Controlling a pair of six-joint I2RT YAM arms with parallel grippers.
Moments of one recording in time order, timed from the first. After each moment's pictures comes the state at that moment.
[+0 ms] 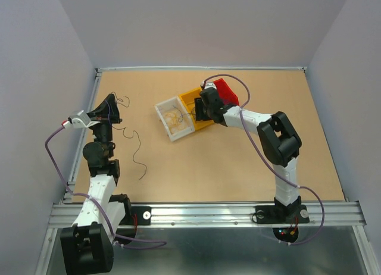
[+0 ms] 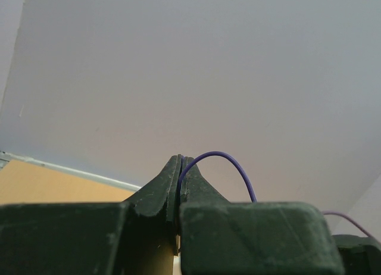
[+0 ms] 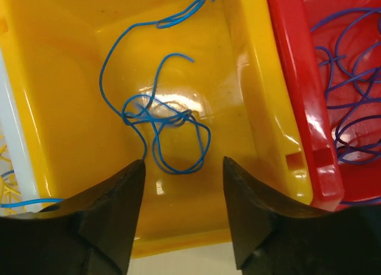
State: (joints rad) left arm 0.09 0.81 0.34 1.01 0.03 -0.56; right arm 0.62 2.05 1.45 -0.08 0.21 0.37
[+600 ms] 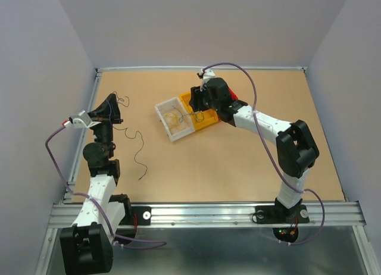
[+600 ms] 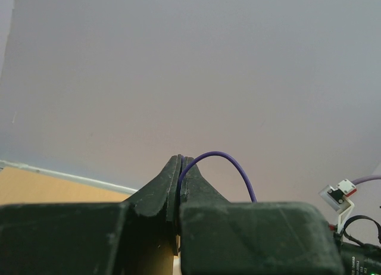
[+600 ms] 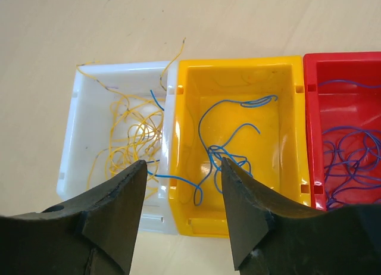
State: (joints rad) left arm 0.08 0.81 0.34 1.03 0.05 -0.54; right arm 0.64 1.84 1.40 0.02 0.03 0.22
